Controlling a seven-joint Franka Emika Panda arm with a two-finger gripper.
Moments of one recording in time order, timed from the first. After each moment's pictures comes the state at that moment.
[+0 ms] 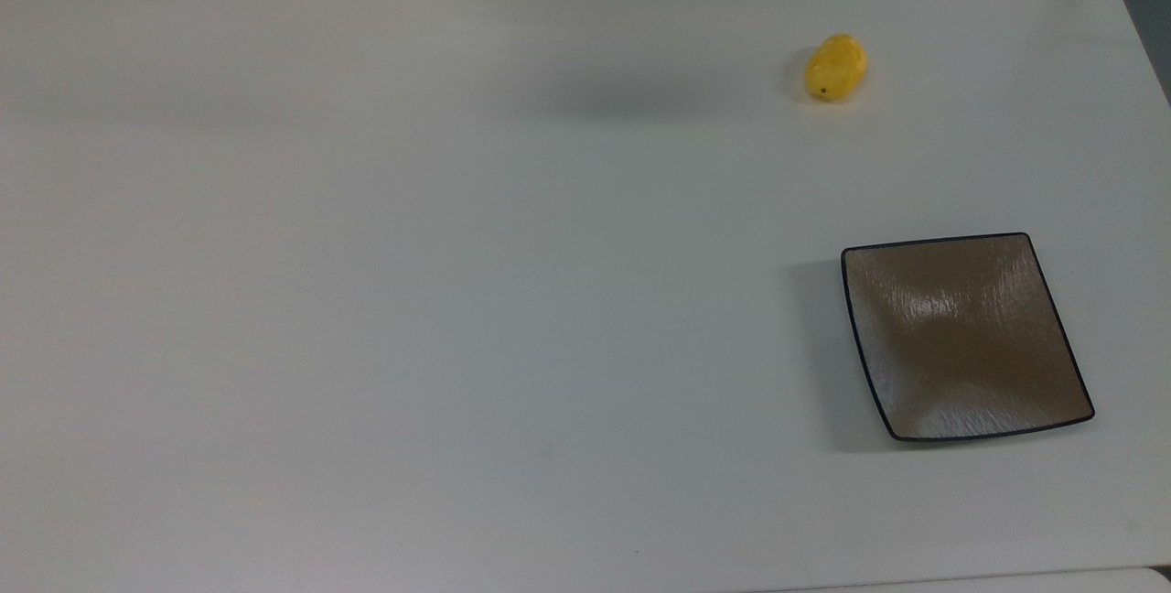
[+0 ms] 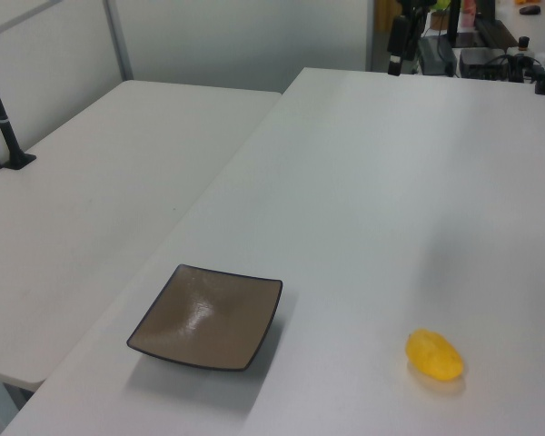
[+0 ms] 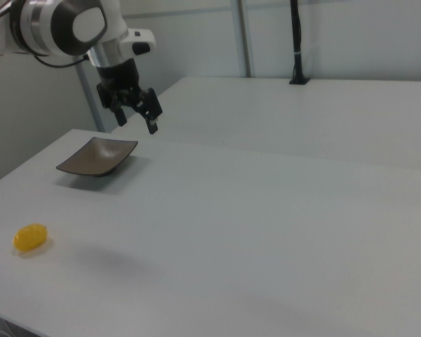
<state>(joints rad) 0.13 0.01 -0.01 -1.60 0.04 1.73 0.09</state>
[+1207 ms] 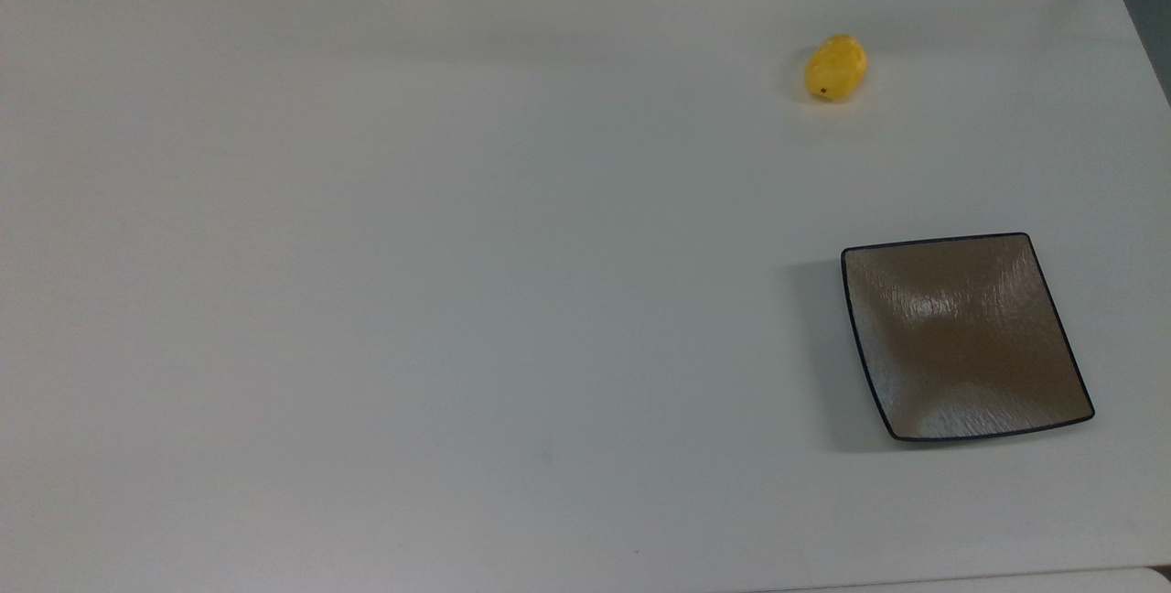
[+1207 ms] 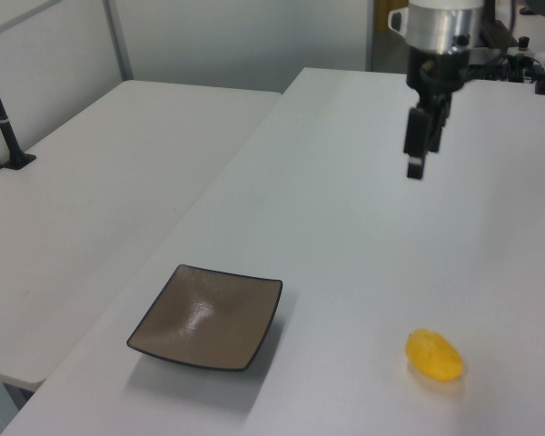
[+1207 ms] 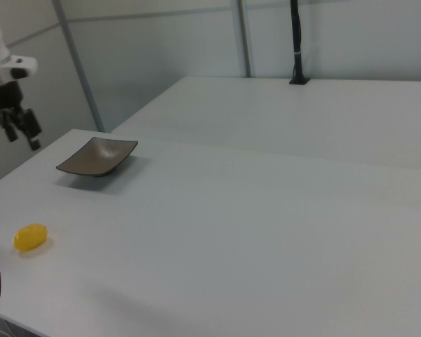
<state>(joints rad) 0.55 0.02 0.10 -1.64 0.04 1.73 0.63</state>
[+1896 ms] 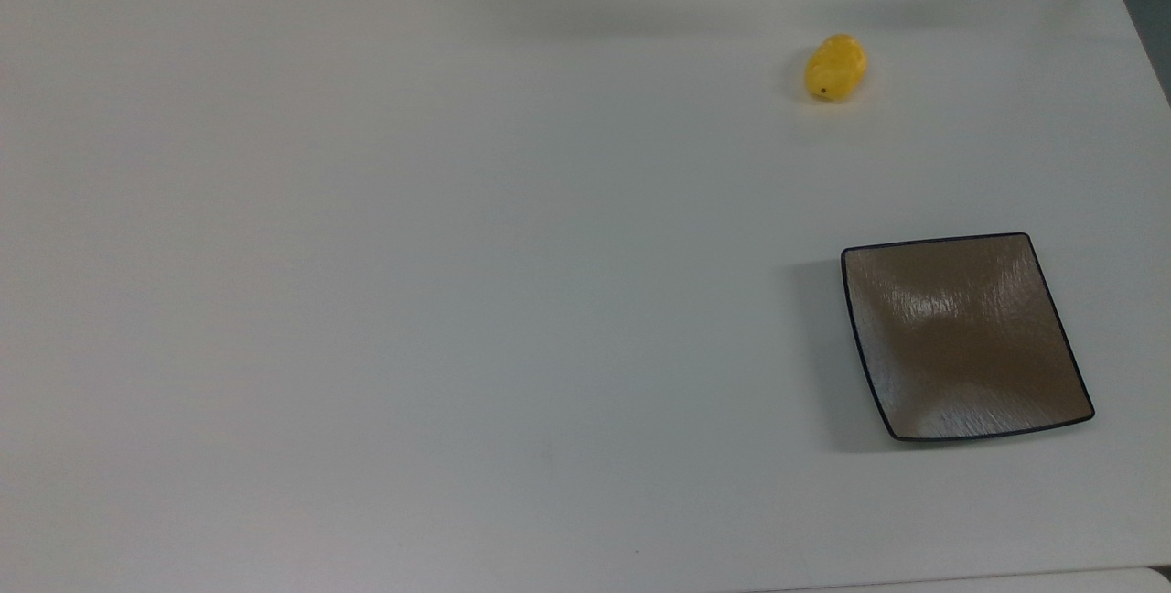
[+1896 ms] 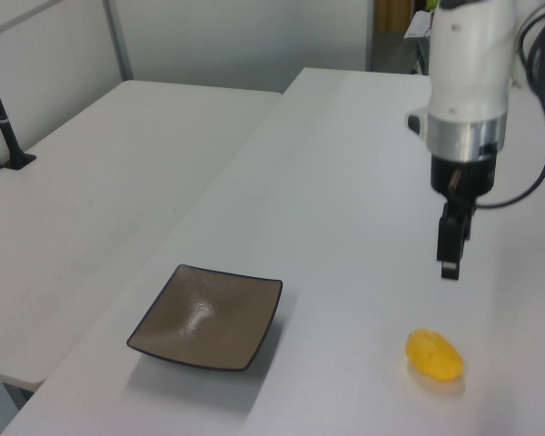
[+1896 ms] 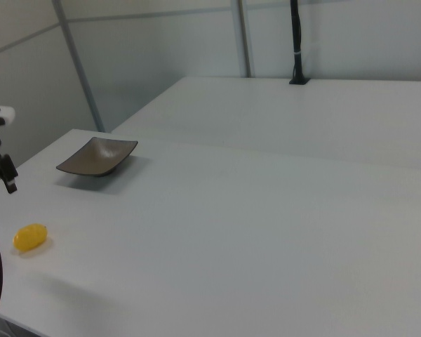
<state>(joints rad) 0.57 0.09 0.25 -1.80 0.04 1.87 0.75</state>
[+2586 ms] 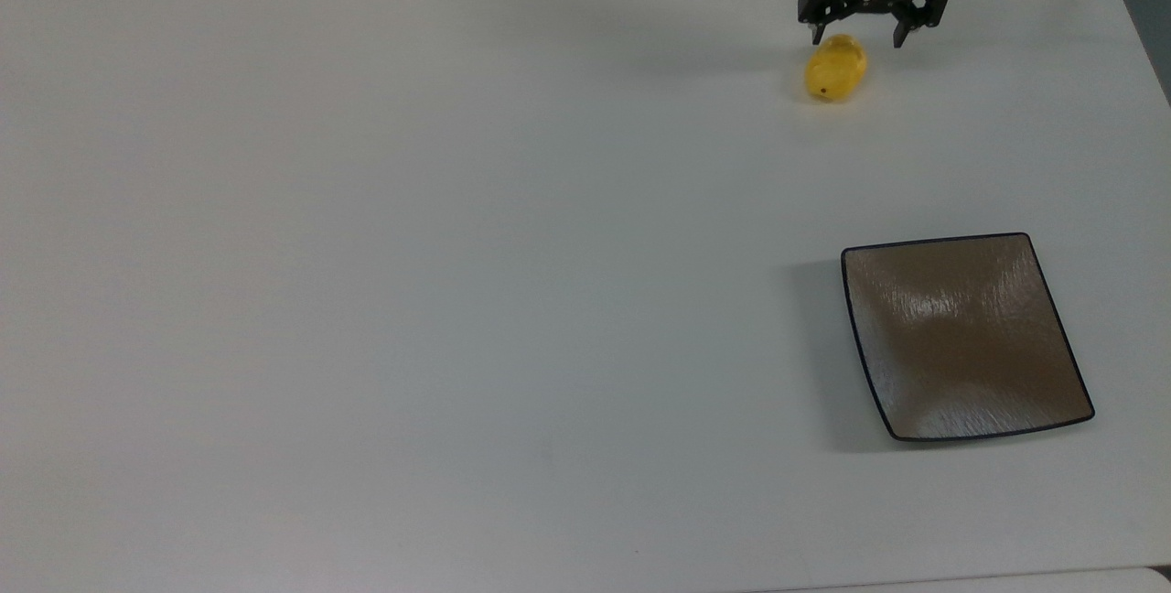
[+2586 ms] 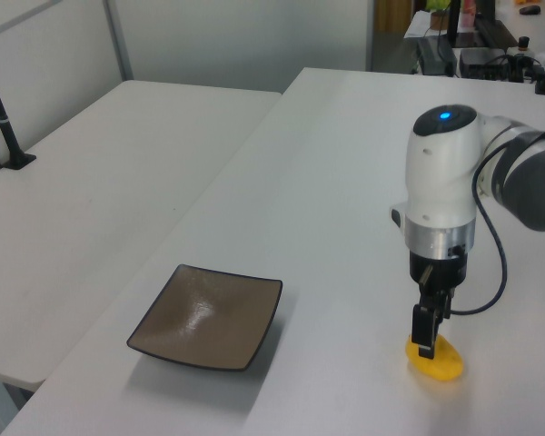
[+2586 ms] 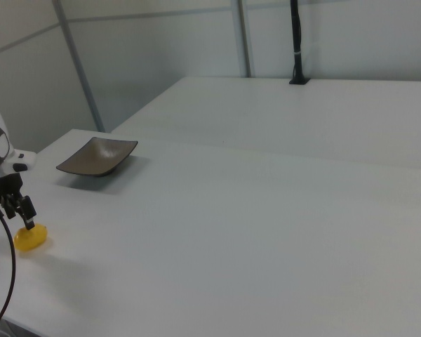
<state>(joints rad) 0.58 0.26 0.25 -1.93 0.03 2.17 0.81</state>
